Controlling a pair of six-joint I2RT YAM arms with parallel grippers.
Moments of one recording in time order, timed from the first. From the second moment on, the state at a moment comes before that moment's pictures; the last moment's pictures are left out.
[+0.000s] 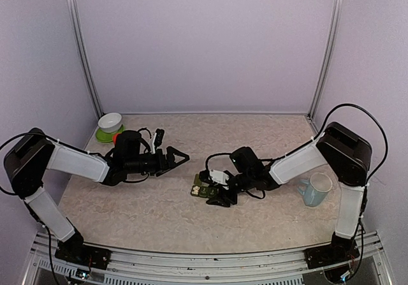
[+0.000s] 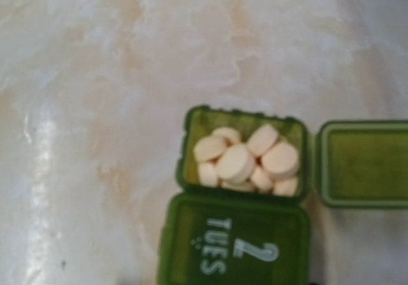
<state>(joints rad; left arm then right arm) -0.60 1.63 0.68 0.55 0.45 -0.75 0.84 1.96 0.95 0.24 -0.46 -0.49</state>
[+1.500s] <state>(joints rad) -0.57 1.73 0.73 0.51 0.55 -0.96 0.98 1.71 0.85 0.33 -0.15 -0.49</state>
